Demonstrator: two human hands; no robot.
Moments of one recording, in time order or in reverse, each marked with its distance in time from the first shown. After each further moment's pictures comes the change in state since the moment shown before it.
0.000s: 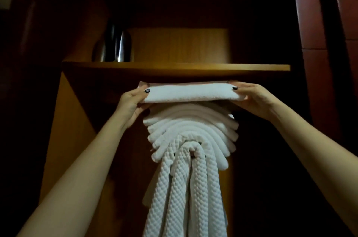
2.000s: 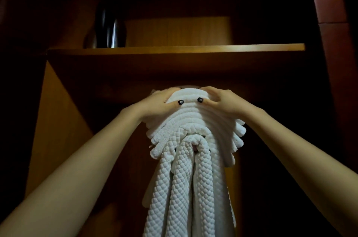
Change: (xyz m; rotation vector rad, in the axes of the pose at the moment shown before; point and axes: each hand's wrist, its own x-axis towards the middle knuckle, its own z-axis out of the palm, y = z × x) left_hand 0.012 -0.024 0.037 1.293 -0.587 0.252; right_hand 0.030 0.067 0.038 -1.279 -0.102 -0.188
